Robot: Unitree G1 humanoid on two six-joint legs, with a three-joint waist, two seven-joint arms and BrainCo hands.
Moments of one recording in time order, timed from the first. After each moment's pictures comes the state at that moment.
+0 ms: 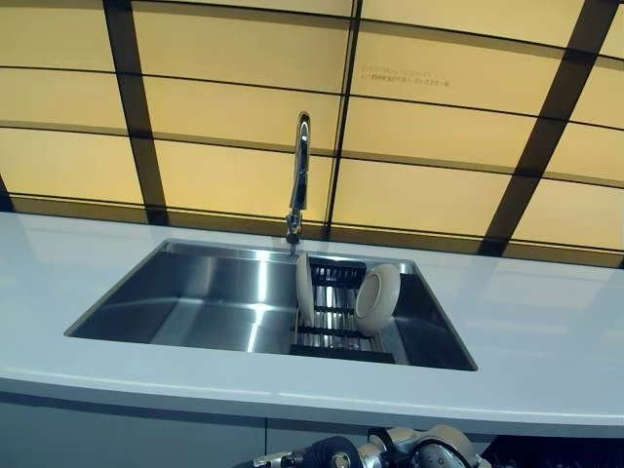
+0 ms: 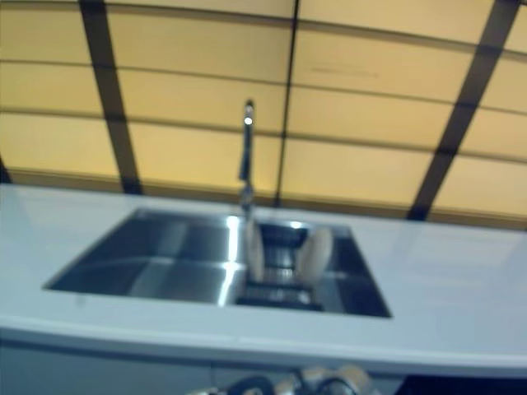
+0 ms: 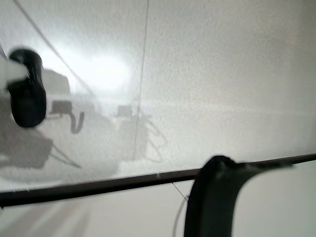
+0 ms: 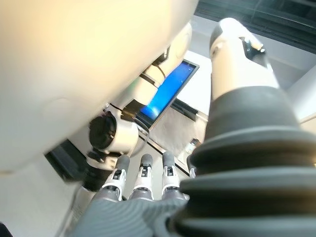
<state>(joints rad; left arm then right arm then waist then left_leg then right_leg) 0.00 0.34 -0.30 1.16 -0.09 0.08 -0.13 -0.26 -0.37 0.57 -0.09 1.01 0.81 0.94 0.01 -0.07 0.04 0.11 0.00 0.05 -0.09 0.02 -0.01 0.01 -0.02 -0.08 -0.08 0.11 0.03</state>
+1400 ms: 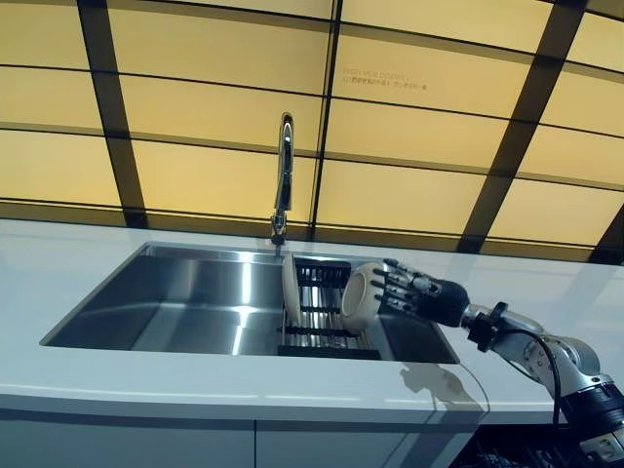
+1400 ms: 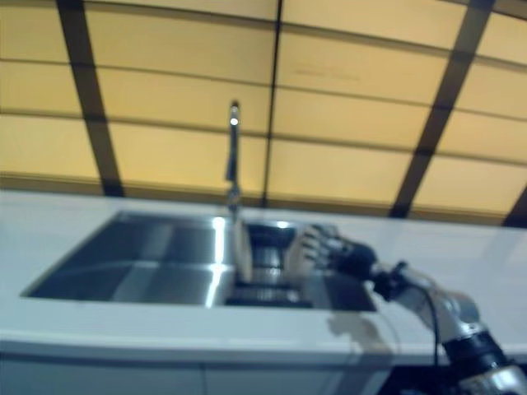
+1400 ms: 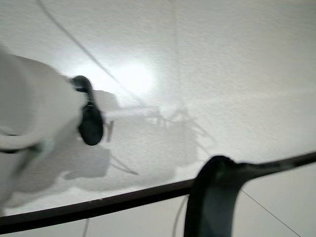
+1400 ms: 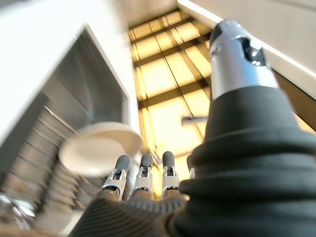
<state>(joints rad) 0.03 0.33 -0.26 1.19 -0.05 0.05 -0.13 -0.52 -0.80 0.11 0.17 1.16 0.46 0.38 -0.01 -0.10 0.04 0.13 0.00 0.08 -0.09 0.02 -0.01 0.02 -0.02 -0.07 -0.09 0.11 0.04</state>
